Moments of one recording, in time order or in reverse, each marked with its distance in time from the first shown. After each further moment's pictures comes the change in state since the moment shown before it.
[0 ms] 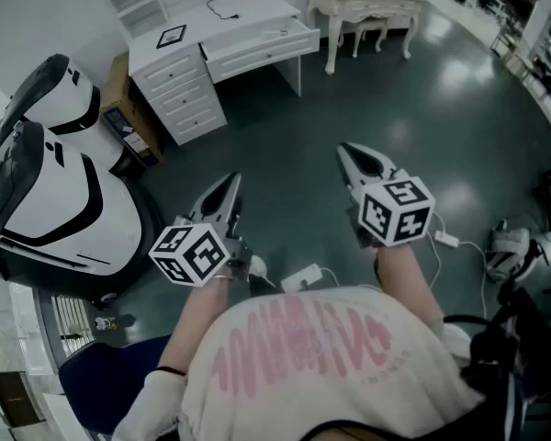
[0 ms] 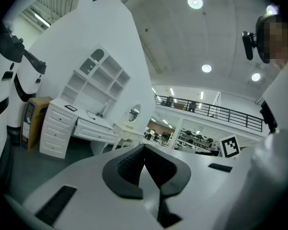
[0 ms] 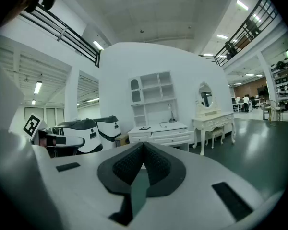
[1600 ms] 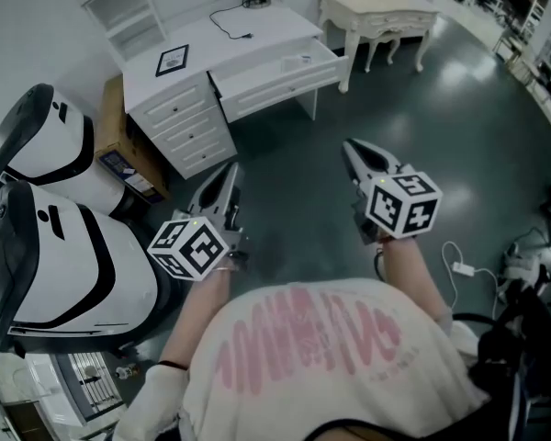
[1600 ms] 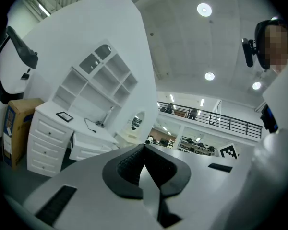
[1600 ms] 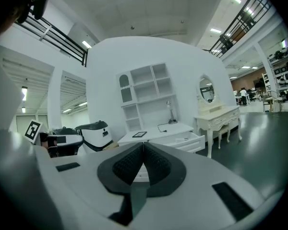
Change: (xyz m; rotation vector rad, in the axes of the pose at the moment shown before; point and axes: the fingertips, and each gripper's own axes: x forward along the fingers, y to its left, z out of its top) left arm 0.172 0.210 0.145 -0.032 -0.059 -0.055; right arm 0.276 -0.048 0.073 0.087 0.003 -0.037
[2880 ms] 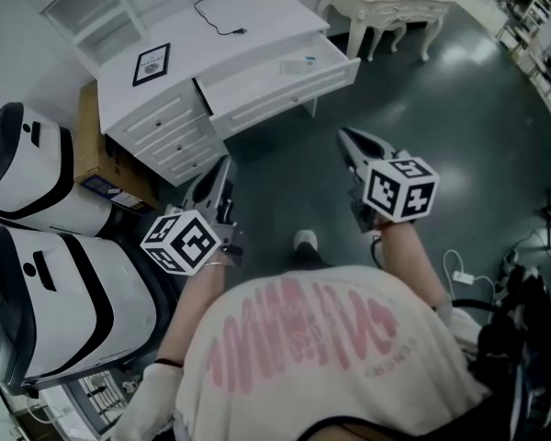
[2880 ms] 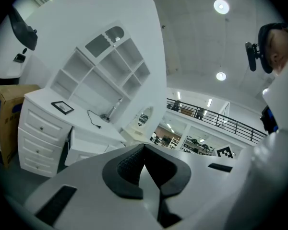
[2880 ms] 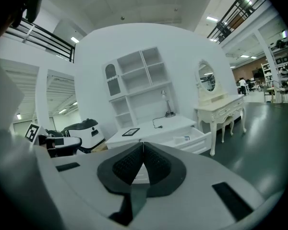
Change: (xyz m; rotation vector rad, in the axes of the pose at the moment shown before) left arm 0.151 0.125 0.017 -0.080 0.068 0.026; right arm 0.181 -0.091 0.015 0.069 0.085 -0.004
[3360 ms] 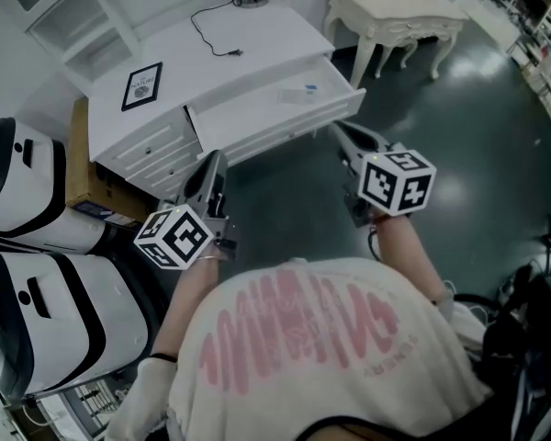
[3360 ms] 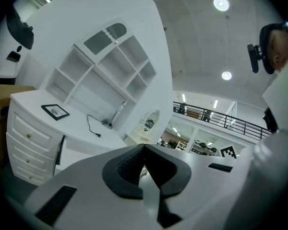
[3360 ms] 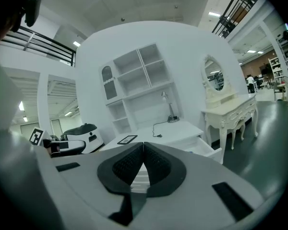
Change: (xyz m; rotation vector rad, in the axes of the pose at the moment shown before) left arm 0.128 0.045 0.044 0.003 -0.056 0.067; right arm 0.107 -0.079 0.073 -0.007 -0.012 0.085
